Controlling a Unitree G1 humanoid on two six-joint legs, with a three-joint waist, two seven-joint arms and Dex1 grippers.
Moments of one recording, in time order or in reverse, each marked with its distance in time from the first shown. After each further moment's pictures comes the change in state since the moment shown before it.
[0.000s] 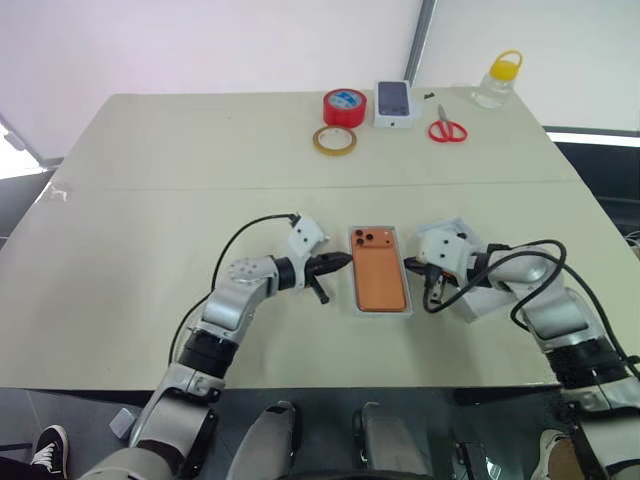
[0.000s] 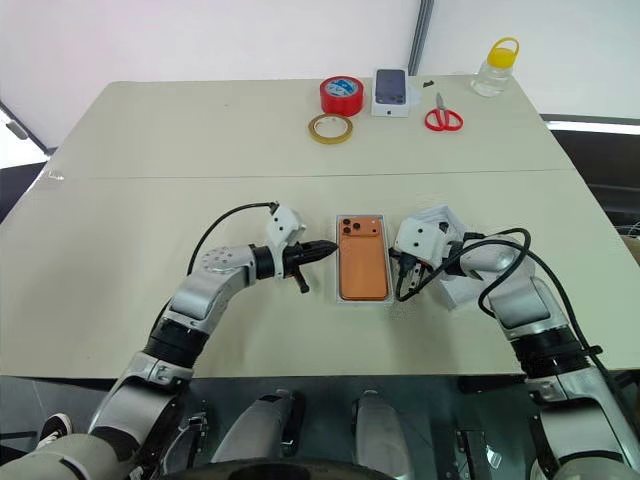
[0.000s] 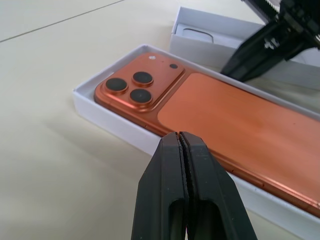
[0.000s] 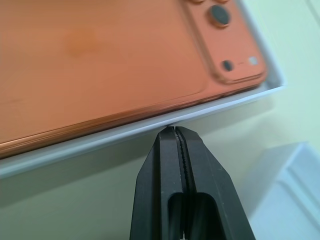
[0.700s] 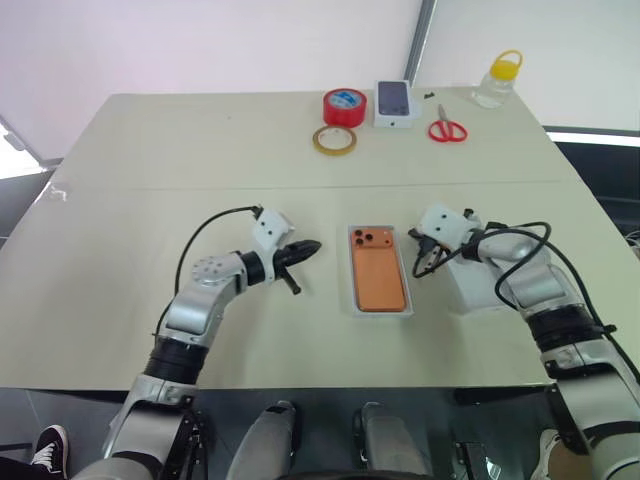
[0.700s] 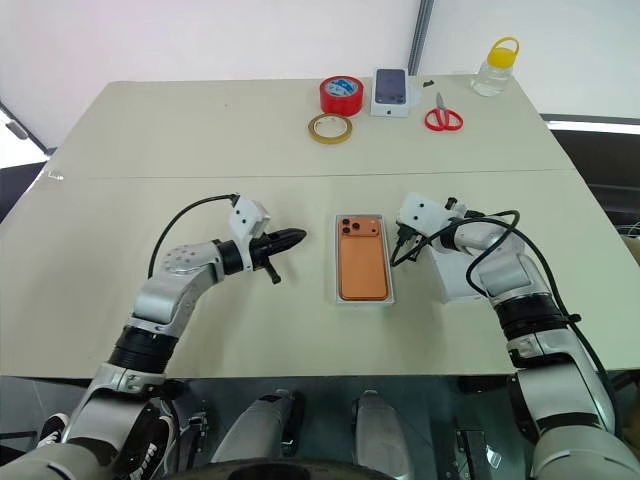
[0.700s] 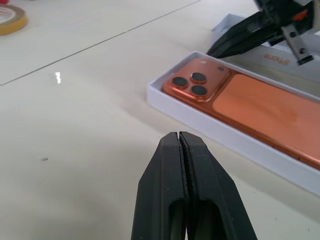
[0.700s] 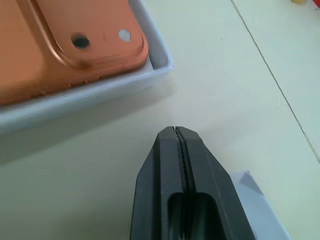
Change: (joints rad) left arm 0.072 0.132 0.115 -0.122 -0.063 0.017 0.006; right arm -0.130 0.058 -0.004 0.239 -0.016 -0.079 -0.118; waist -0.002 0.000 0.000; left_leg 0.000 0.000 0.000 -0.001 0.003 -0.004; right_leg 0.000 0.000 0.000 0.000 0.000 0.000
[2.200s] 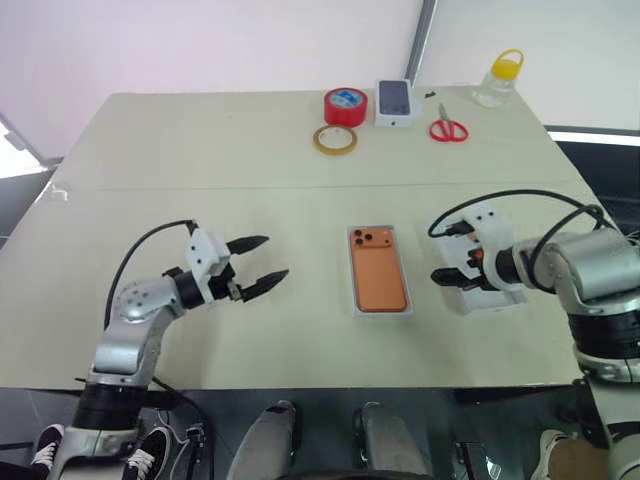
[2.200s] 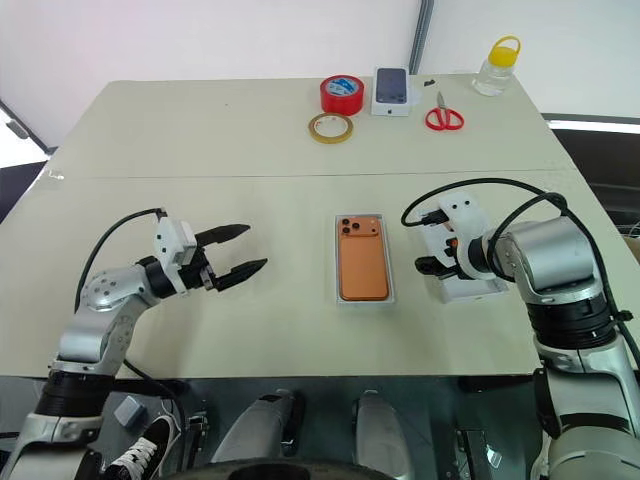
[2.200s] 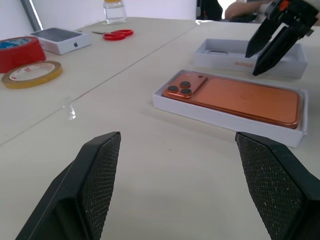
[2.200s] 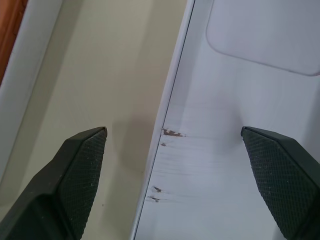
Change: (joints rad) left arm 0.254 0.182 0.144 -0.171 -0.150 -0.276 -0.178; right arm -0.054 -0.100 -0.102 -0.528 0.424 1.504 -0.343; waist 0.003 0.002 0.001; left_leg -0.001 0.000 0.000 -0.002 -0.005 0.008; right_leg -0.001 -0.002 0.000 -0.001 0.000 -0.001
